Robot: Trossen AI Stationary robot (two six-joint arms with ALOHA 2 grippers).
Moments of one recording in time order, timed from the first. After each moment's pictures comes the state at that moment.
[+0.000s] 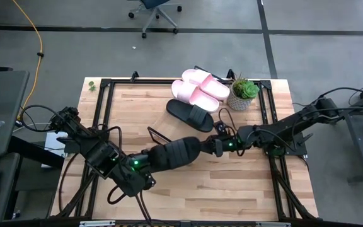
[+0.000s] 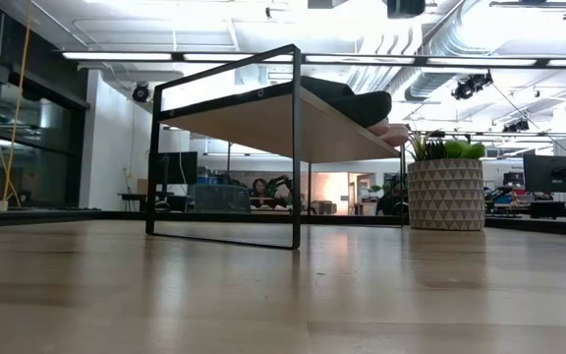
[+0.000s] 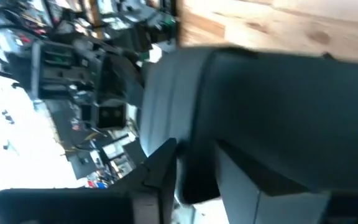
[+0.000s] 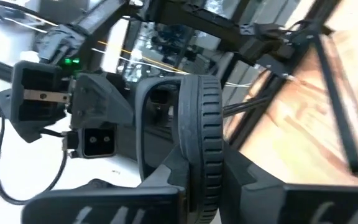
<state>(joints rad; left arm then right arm) -0.54 1.68 1.87 -1.12 -0.84 1.01 0.34 1.30 0.84 0.46 0.23 1.15</state>
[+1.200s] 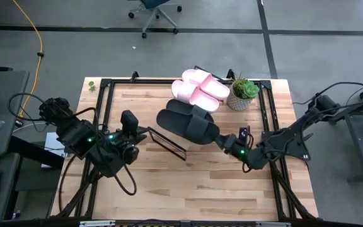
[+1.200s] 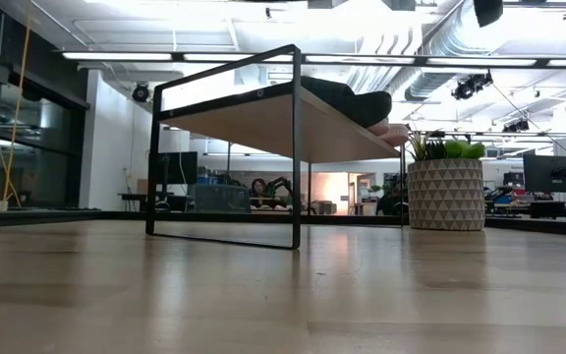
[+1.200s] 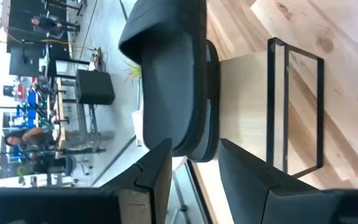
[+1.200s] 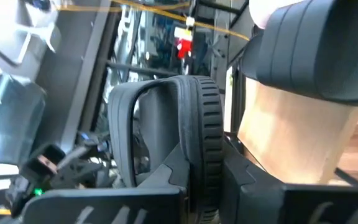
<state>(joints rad) -0.55 1.51 1.87 -1.46 -0.91 0.29 0.61 1.29 0.84 0.29 1.20 1.55</state>
